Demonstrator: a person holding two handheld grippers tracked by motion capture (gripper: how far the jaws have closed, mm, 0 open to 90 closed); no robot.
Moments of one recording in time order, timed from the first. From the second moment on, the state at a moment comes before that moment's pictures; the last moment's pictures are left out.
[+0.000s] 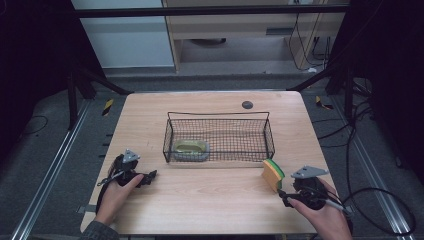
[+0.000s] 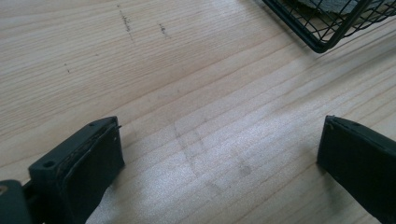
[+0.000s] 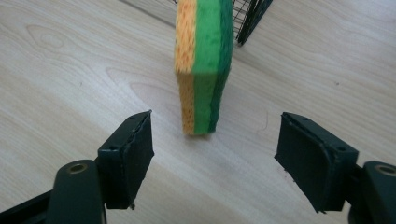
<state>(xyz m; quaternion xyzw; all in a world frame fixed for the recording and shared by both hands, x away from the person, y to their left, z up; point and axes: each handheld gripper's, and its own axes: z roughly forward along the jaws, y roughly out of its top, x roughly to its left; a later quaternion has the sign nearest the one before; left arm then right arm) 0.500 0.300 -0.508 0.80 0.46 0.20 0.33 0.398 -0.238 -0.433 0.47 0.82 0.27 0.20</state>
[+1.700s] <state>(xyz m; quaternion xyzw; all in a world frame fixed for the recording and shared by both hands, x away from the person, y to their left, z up) 0.501 0.300 -0.508 0.80 0.46 0.20 0.33 0.483 -0.186 -0.414 0.47 0.87 0.13 0.11</state>
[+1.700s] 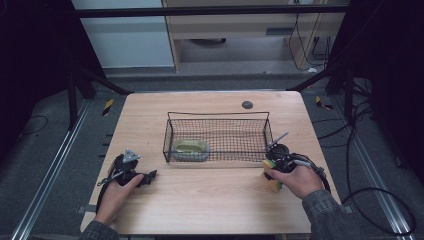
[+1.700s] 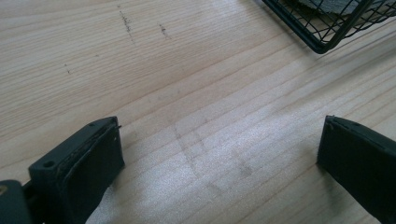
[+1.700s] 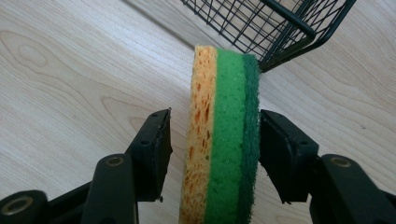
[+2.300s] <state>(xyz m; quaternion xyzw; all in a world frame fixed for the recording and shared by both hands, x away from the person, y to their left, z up) 0.501 0.300 -0.509 0.80 0.46 0.20 0.33 0.482 -0.192 -0.412 0.47 0.87 0.13 0.09</state>
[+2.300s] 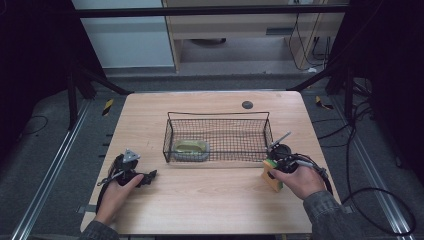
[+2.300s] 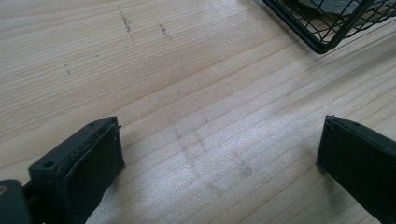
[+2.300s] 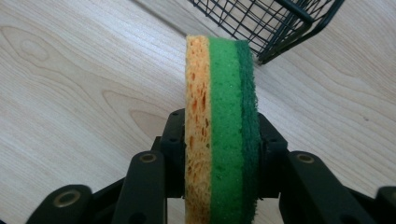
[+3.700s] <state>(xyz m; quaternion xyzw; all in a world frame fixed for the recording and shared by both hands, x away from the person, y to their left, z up) 0.501 0.300 -0.509 0.80 0.46 0.20 0.33 0.519 -0.182 -0.295 0.49 0.80 0.25 0.22</state>
